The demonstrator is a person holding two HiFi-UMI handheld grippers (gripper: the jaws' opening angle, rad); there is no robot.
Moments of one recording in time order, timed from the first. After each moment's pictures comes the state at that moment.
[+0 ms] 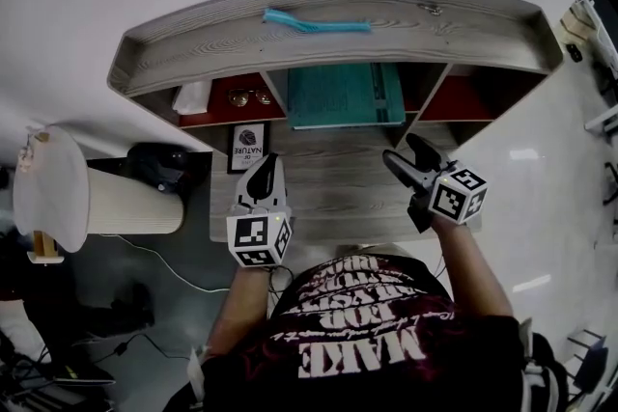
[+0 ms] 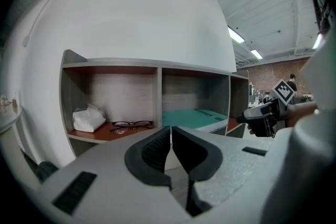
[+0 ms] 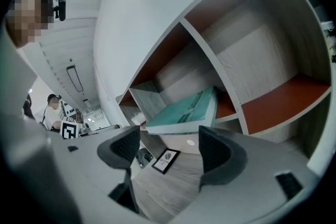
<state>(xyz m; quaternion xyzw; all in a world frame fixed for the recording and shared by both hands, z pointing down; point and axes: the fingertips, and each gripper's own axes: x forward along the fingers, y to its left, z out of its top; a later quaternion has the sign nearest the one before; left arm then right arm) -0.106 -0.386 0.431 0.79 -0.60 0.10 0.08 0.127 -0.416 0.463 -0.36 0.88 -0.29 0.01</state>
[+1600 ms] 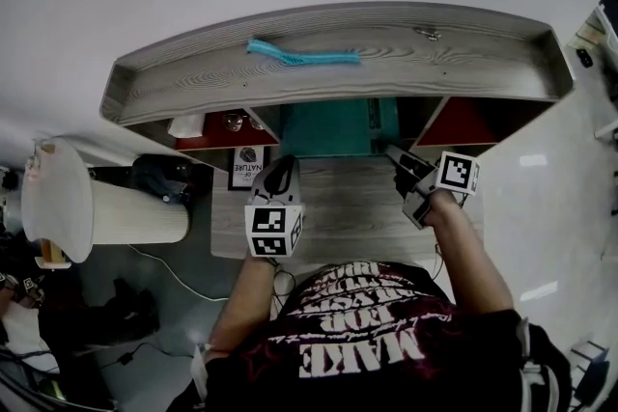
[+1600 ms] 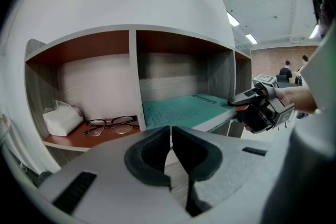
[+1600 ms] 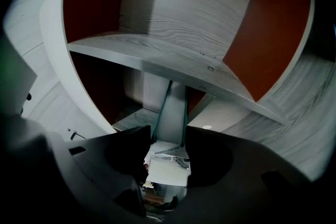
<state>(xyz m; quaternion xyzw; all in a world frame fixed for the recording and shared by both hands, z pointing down) -0.062 -0.452 0.472 0.80 -0.56 0.18 0.09 0.135 -0.490 0.508 -0.27 0.77 -0.56 0.12</state>
